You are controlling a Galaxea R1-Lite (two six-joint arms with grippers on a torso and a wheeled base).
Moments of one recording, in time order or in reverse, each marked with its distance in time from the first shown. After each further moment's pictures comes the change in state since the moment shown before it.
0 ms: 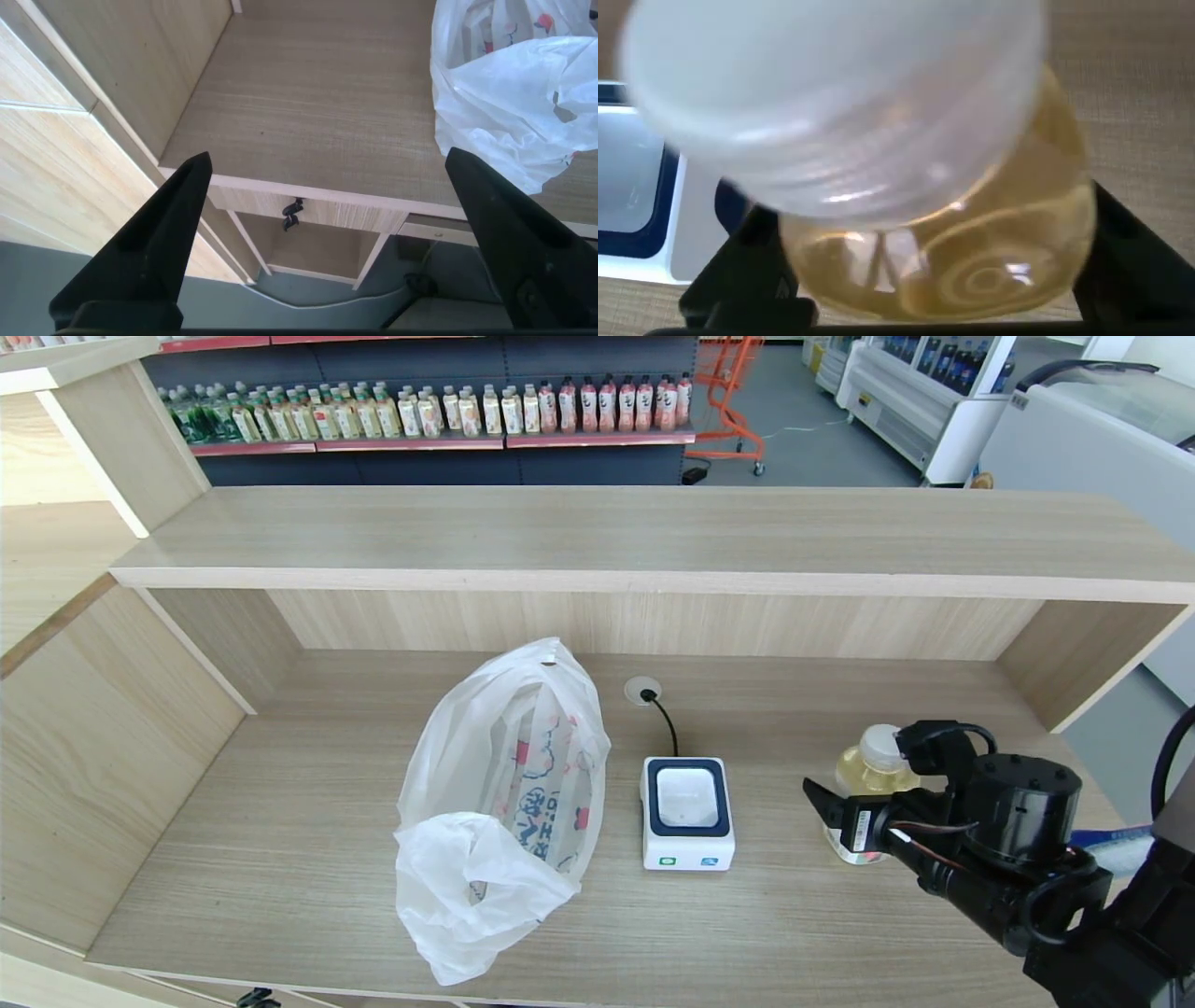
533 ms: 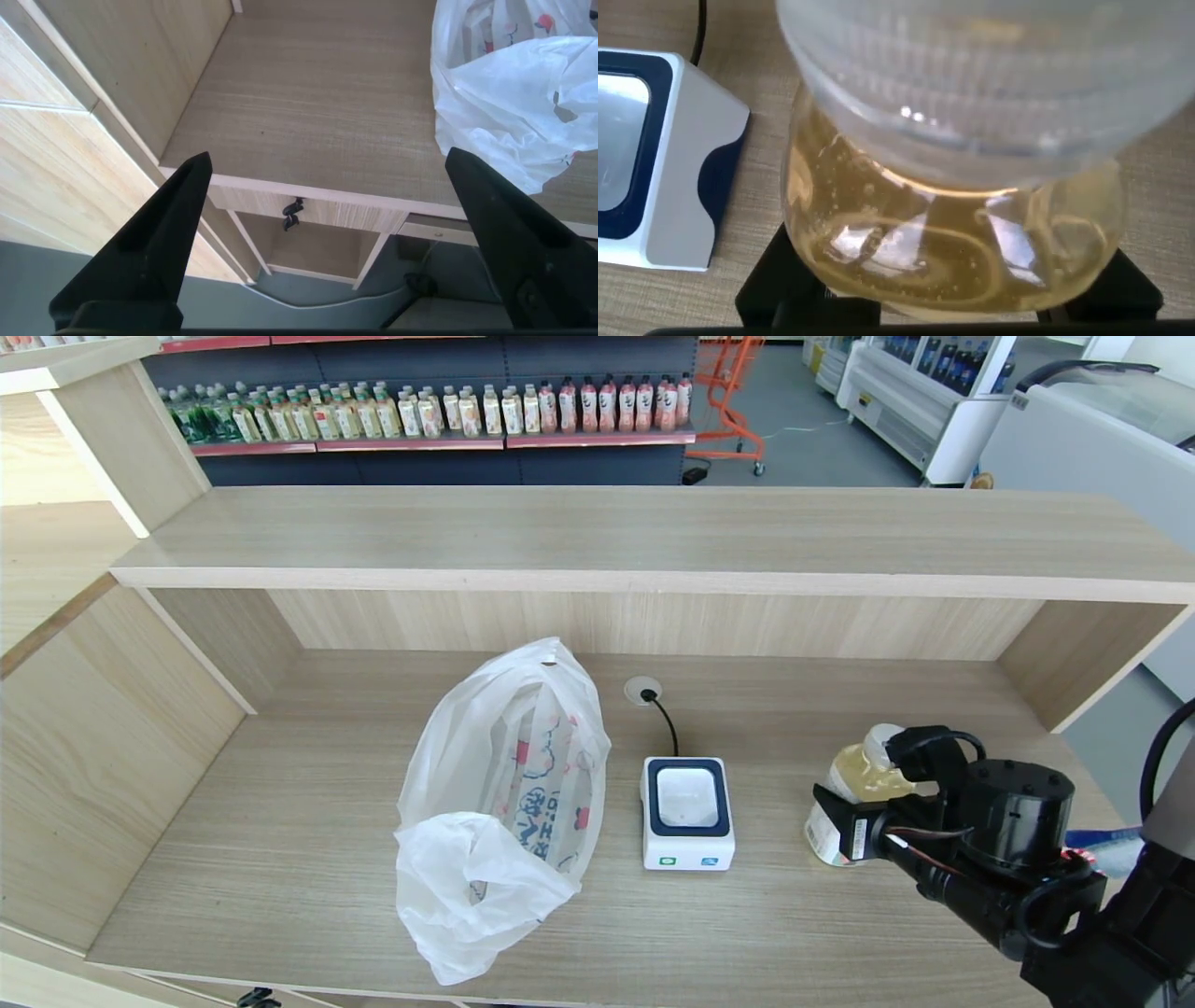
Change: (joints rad) left arm 0.000 0.000 0.000 0.000 0.000 0.000; right arm -0.003 0.021 0.012 -0.004 -0.003 -0.063
